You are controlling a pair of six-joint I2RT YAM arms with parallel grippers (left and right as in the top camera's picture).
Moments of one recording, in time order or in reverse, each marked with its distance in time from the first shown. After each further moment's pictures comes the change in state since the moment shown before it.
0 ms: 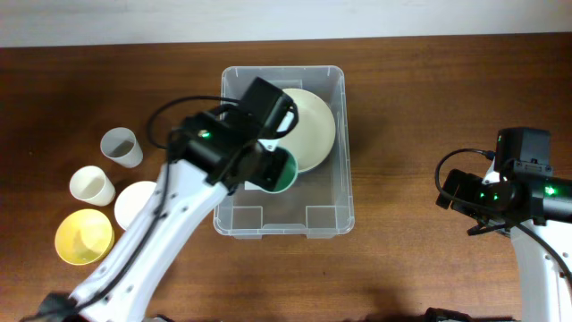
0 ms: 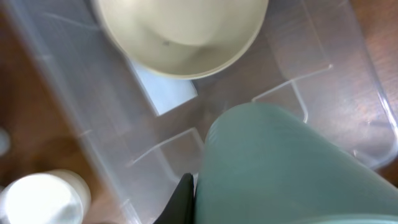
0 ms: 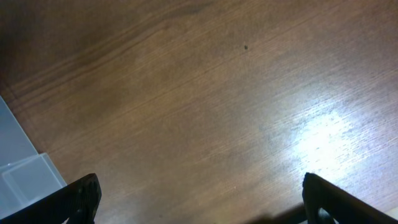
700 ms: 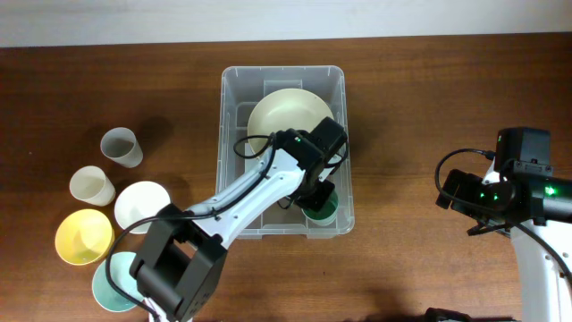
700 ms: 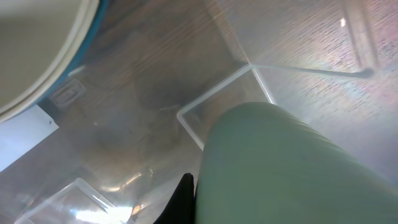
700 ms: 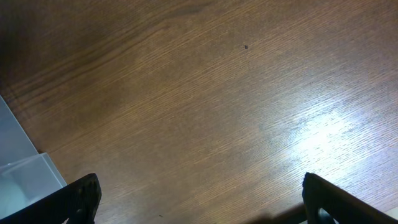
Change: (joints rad) left arm -0.135 0.335 -0.155 0.252 0.164 -0.030; right arm 0.000 0.000 0.000 0.000 -0.001 0.000
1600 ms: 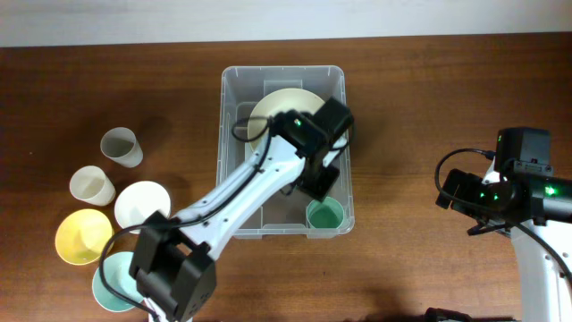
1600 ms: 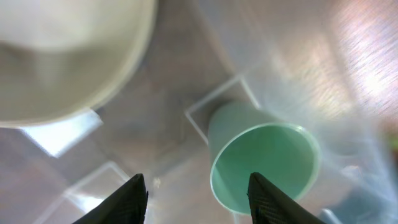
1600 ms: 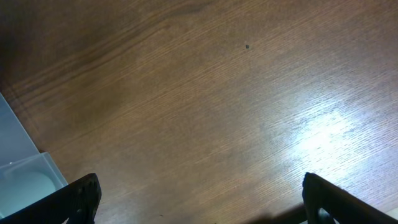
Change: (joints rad) left arm 0.006 -0.004 0.239 -0.190 -0.042 0.014; right arm 0.000 0.000 0.000 0.000 -0.003 -0.001
